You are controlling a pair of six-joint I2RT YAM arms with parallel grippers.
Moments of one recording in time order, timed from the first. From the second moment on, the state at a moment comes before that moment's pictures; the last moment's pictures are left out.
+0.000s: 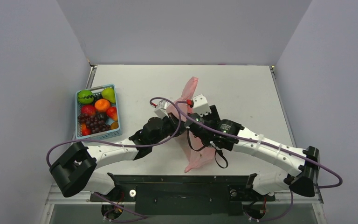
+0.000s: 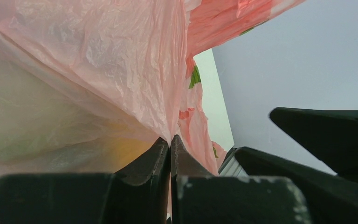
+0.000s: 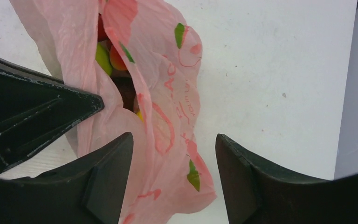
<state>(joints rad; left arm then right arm) -0.87 1.36 0.60 0.54 -0.06 -1.03 1.07 1.28 1.21 -0.85 0.78 0.41</state>
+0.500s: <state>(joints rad) -0.87 1.33 0.55 0.55 -0.11 -1.05 1.06 1.47 1.07 -0.60 0.88 0.32</state>
